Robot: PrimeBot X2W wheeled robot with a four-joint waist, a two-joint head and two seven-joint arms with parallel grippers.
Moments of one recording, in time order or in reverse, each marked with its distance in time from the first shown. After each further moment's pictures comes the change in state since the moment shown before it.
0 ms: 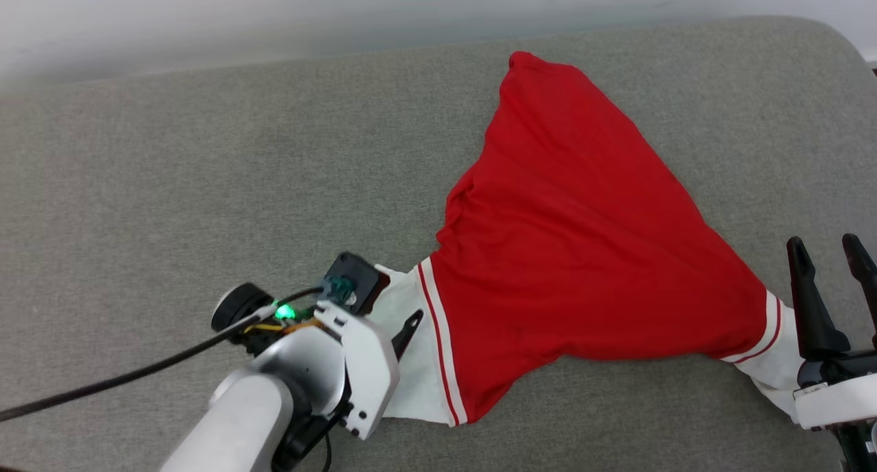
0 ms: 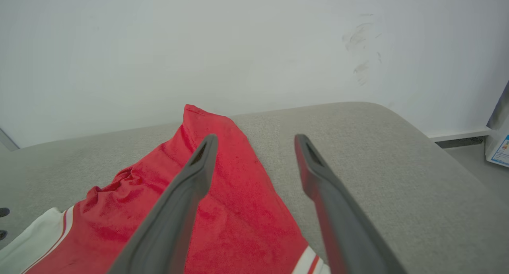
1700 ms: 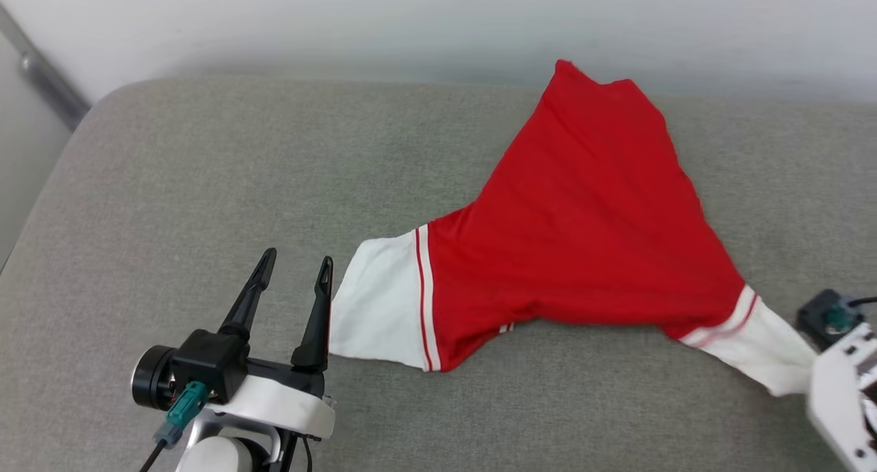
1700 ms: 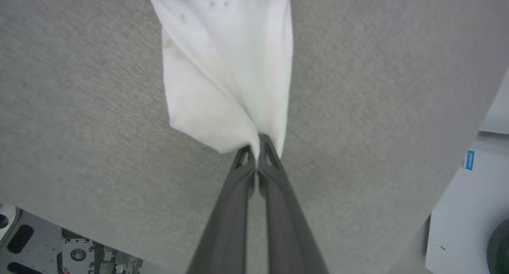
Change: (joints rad) left arm 0.210 -0.227 0.378 0.071 0.170 0.015 -0.778; right arm -0.245 -0.510 0.569 0.185 -0.009 0.000 0.843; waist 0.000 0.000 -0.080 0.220
